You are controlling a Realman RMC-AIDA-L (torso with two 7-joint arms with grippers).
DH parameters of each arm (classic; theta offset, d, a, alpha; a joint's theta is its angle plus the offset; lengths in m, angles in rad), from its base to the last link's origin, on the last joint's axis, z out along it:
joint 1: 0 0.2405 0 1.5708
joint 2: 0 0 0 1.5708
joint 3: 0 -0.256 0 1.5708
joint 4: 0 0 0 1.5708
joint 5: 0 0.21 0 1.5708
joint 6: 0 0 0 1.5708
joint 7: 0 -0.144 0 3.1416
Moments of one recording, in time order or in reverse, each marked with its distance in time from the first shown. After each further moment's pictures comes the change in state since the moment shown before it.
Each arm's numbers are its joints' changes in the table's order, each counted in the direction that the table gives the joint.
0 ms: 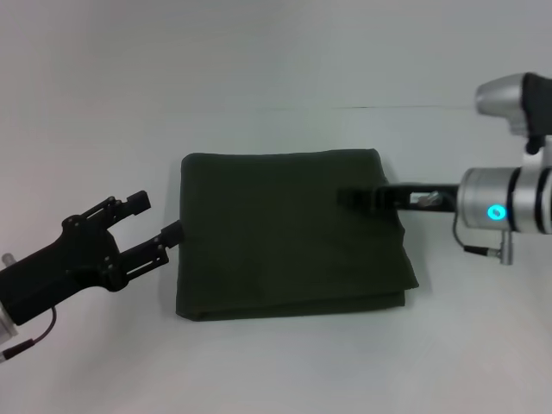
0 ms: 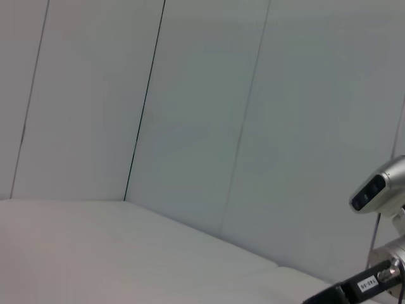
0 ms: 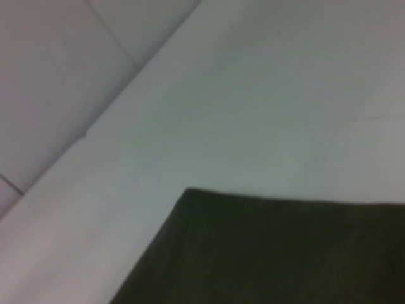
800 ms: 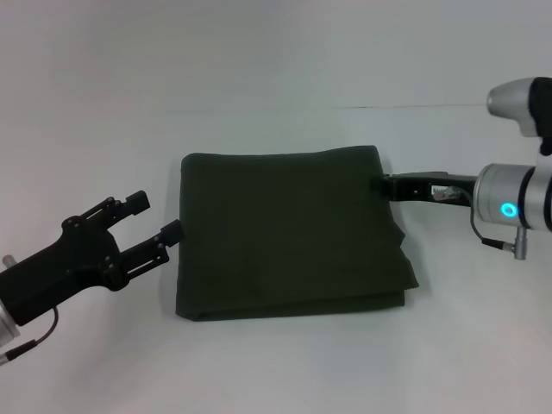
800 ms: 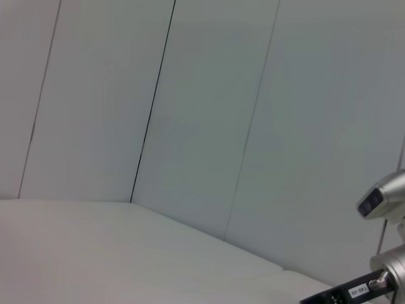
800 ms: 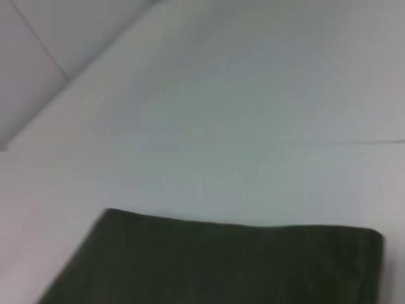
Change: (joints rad) left arm 0.003 0.006 0.006 -0.007 -0.008 0.007 -0.003; right arm -0.053 -0.023 0.003 -0.073 -0.012 -0.131 0.030
